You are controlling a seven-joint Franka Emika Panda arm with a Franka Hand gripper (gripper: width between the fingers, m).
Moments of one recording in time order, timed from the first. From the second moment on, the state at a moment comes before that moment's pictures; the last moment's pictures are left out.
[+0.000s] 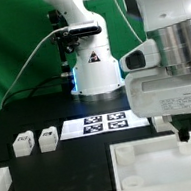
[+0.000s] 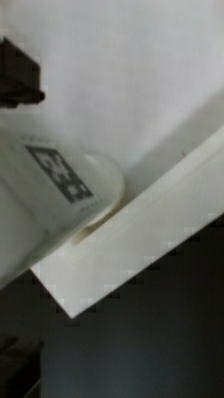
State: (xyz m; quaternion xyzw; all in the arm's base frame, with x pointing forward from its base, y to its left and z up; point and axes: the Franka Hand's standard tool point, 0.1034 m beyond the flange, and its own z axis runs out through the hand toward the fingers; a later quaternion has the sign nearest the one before) arm 0.629 0.119 0.074 -0.98 0.18 -0.02 0.06
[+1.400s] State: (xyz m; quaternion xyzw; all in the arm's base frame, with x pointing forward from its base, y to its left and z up) arm 0.633 0.113 0.073 -0.75 0.65 0.03 0.08
